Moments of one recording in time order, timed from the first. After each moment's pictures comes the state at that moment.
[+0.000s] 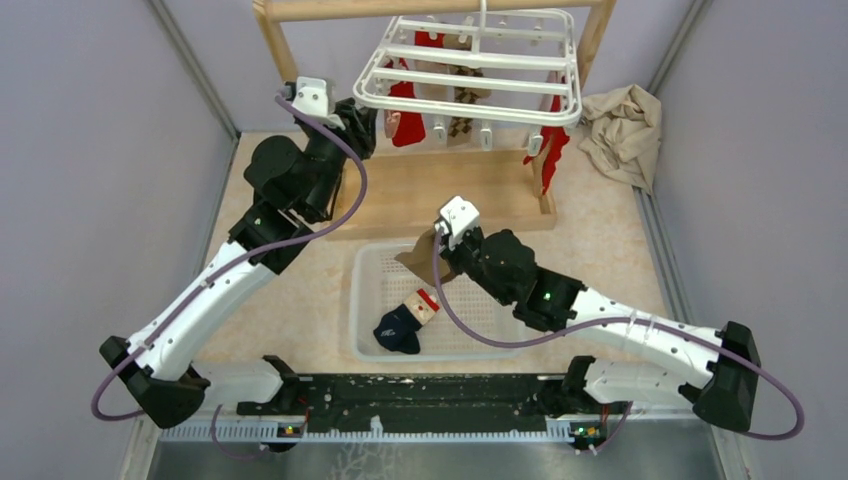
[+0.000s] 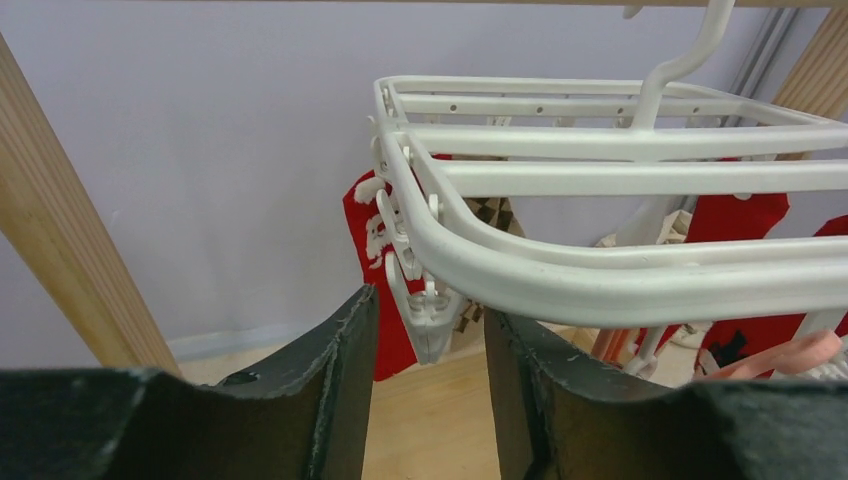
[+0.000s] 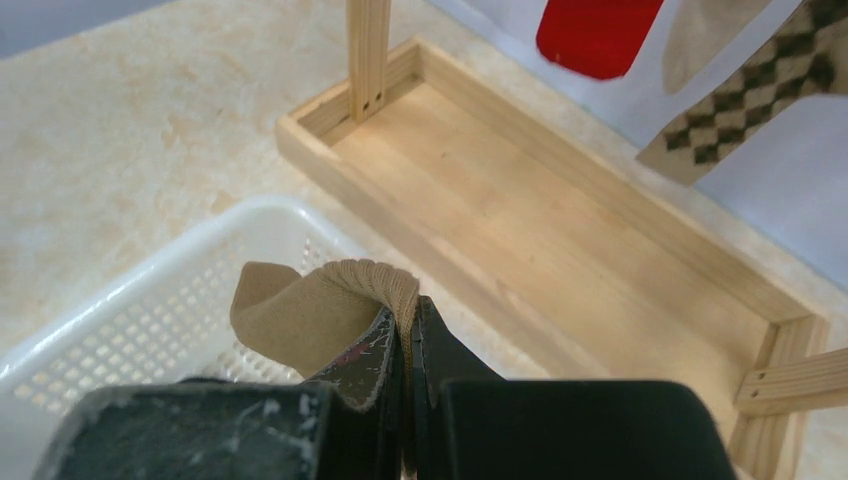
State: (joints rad) left arm -0.74 1.23 1.41 0.11 -0.41 0.01; right arm 1.06 1.05 0.87 0.05 0.37 -0.14
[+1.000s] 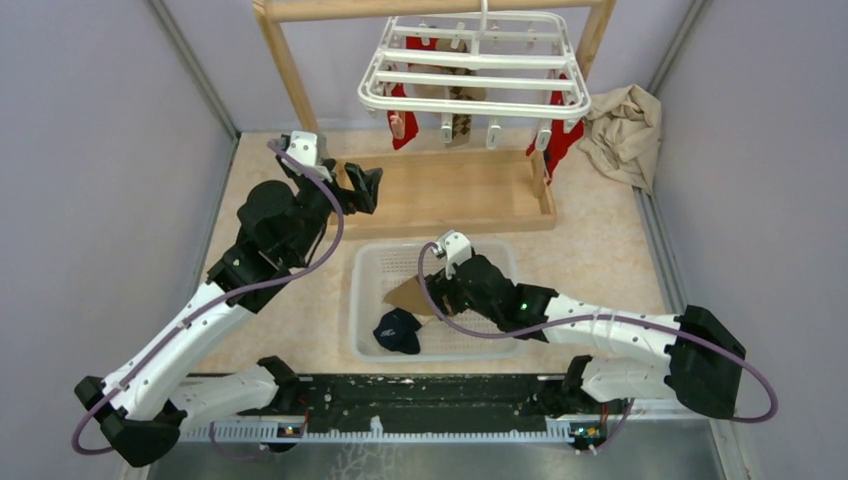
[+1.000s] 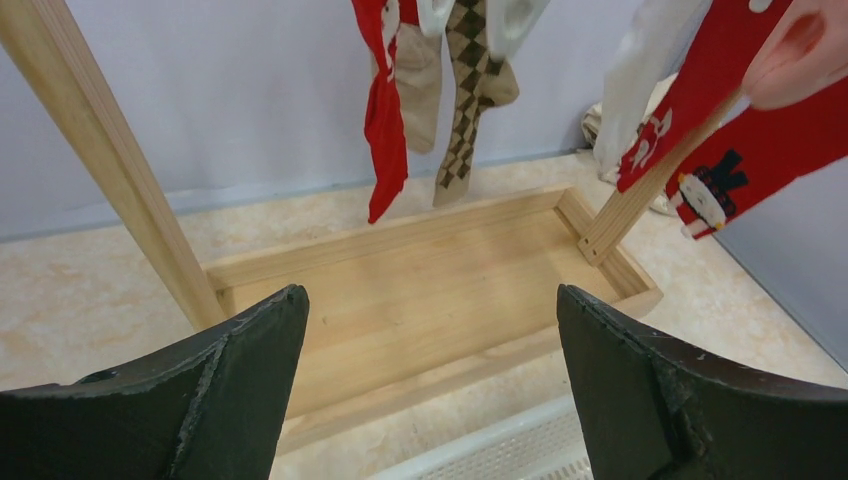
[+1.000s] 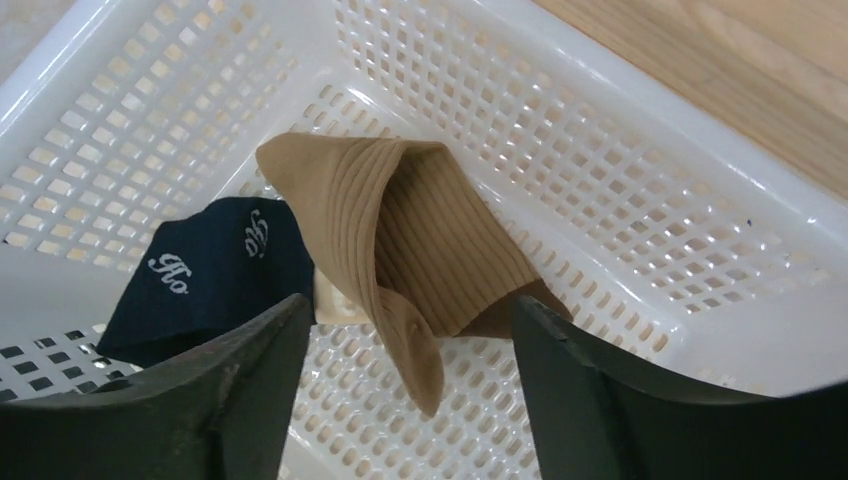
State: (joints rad) left arm -0.74 1.00 1.14 -0.09 -0.37 -0.13; right arm 1.06 1.15 0.65 -0.05 0.27 0.23
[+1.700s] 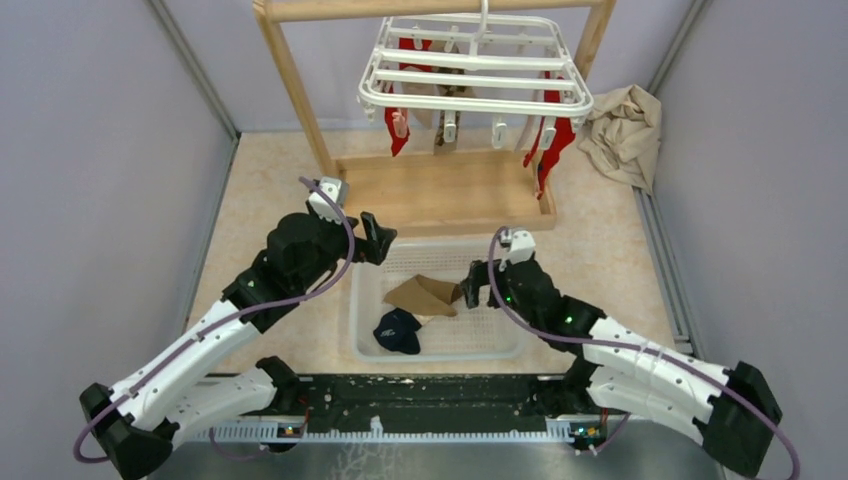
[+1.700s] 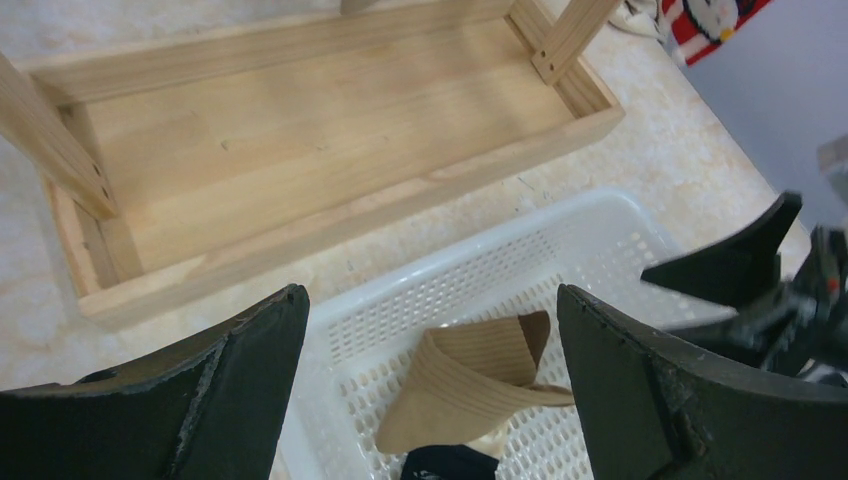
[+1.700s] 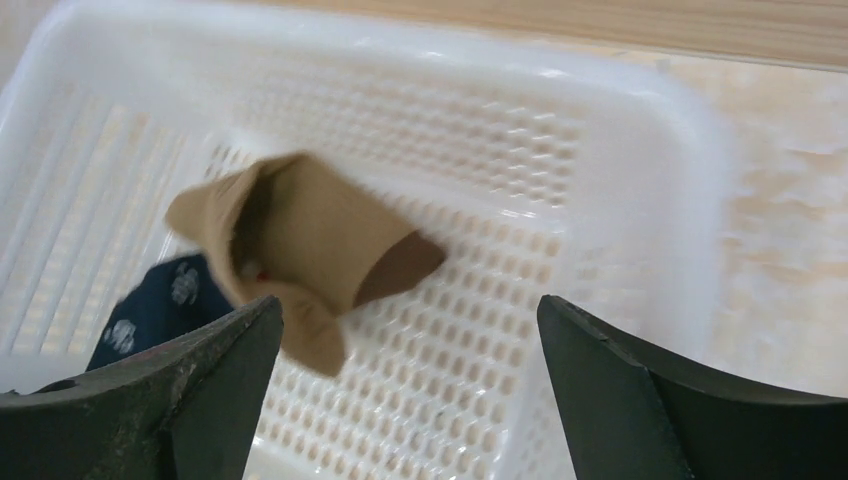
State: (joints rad) left arm -0.74 0.89 0.87 -0.19 -0.20 -0.31; right arm 0.94 0.85 0.46 -0.12 0.33 0.46
